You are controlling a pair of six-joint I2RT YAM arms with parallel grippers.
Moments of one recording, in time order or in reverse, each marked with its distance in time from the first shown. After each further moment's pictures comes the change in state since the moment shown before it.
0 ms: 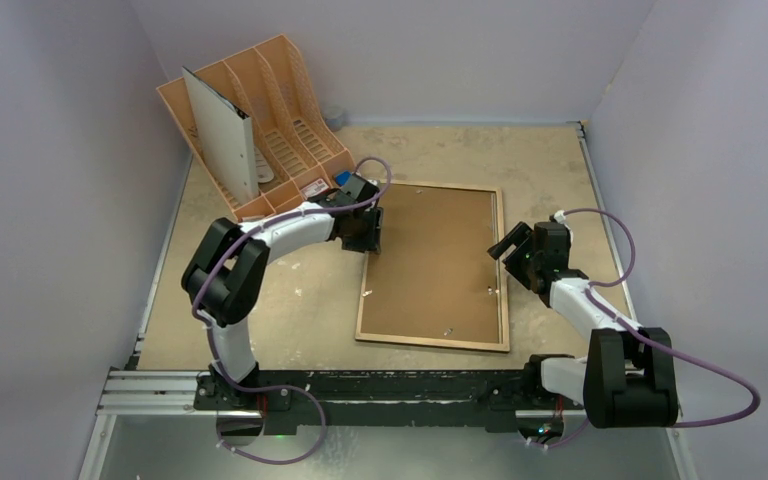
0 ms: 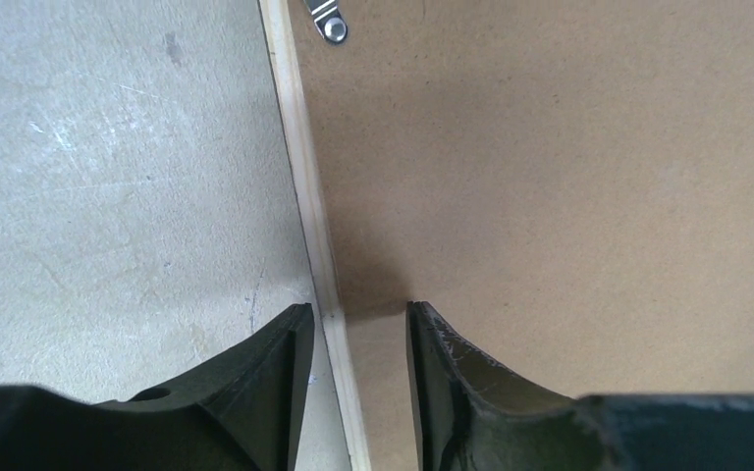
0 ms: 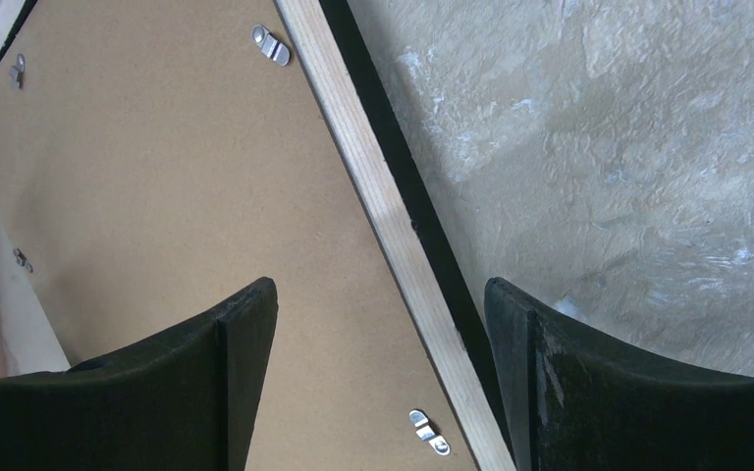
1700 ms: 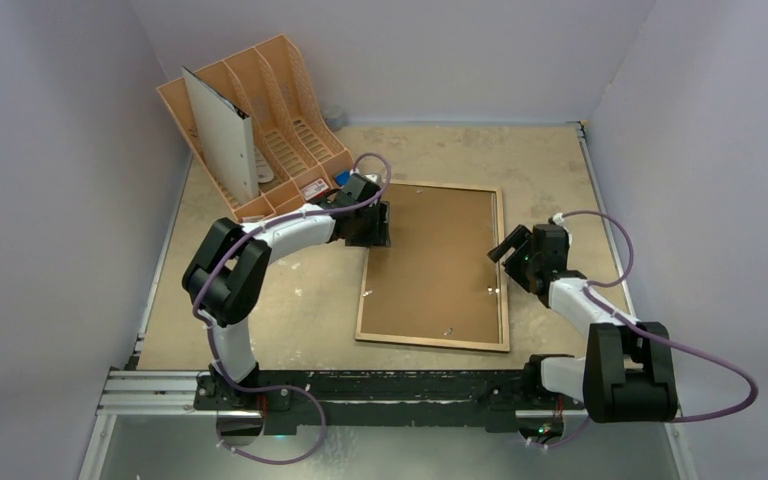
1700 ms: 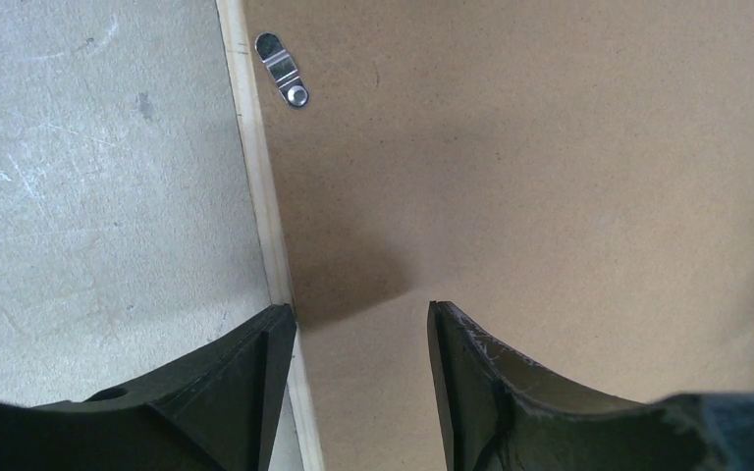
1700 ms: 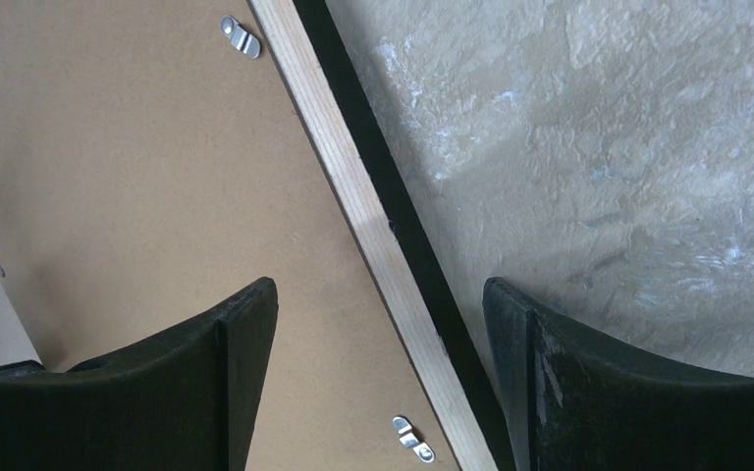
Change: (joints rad) left arm -0.003 -0.003 -0.016 0.109 -0.011 -0.057; right arm 0.000 0.023 -0.016 0.014 0.014 -0.006
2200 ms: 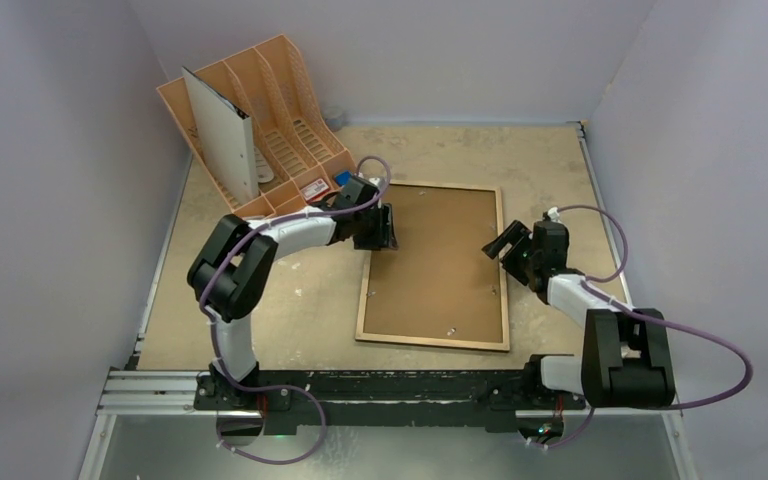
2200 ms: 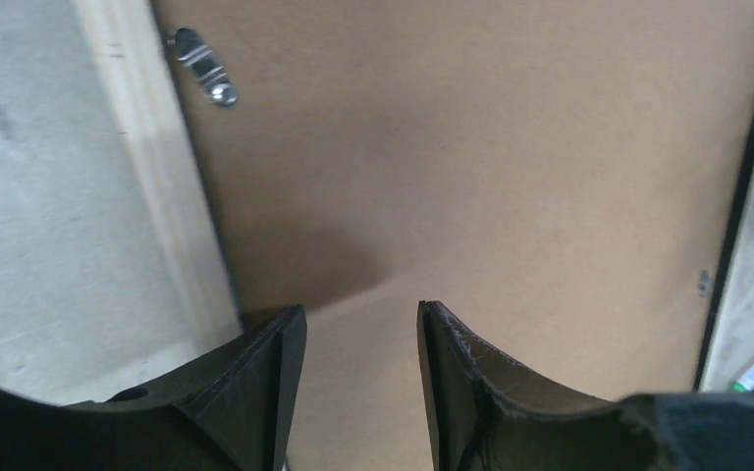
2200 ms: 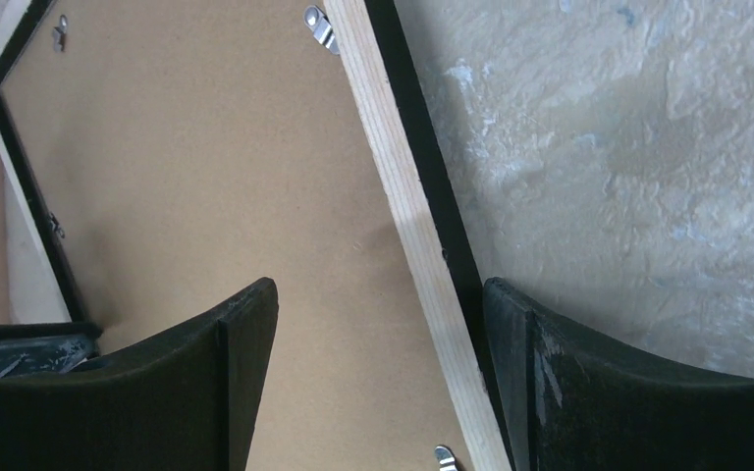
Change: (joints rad) left arm 0.012 0.027 -0.027 0.102 0.140 -0.039; right arm -0.002 0.064 0.000 0.110 -0.101 -0.034
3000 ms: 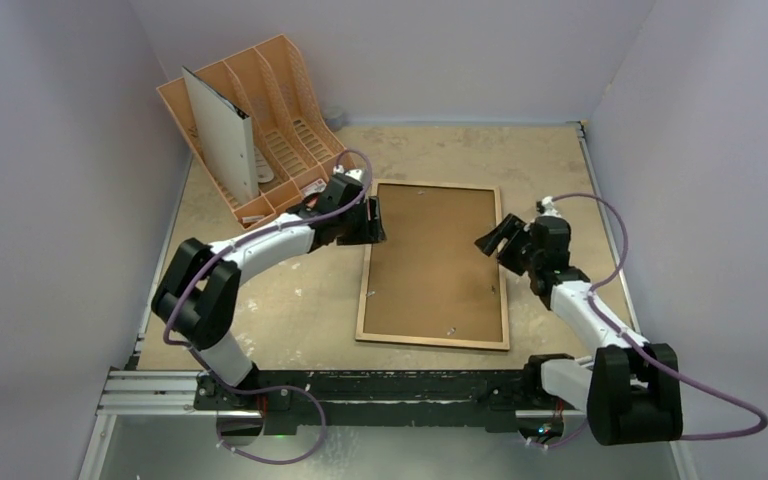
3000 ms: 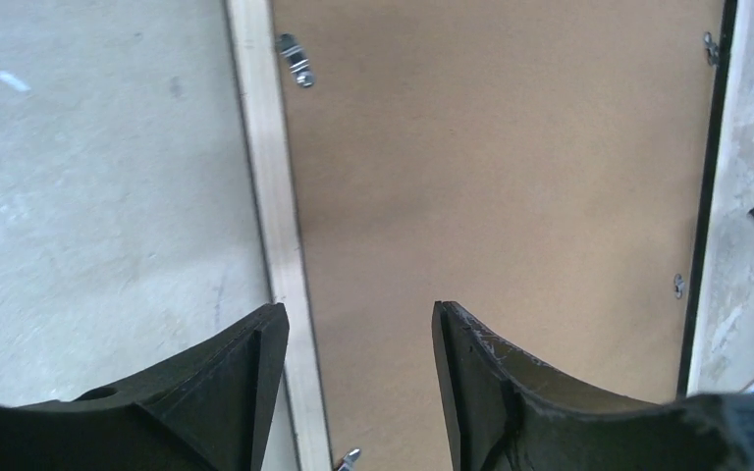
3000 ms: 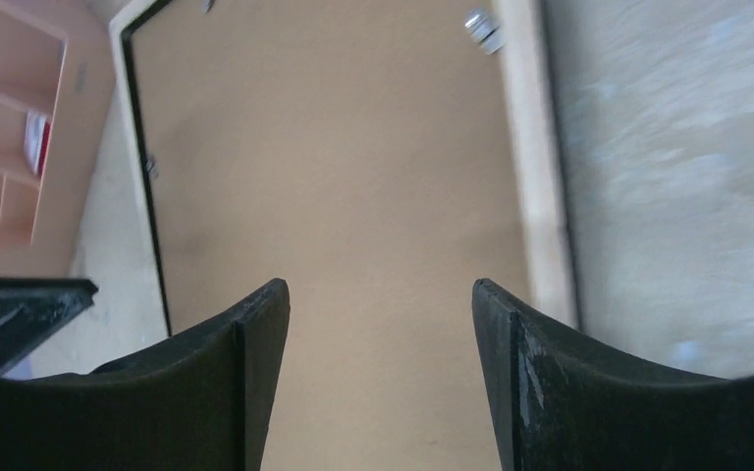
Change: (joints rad) left arm 0.005 -0.190 -0.078 -0.036 -0.091 -0.008; right arm 0.014 -0.161 0.054 -0.089 -0.074 -0.070
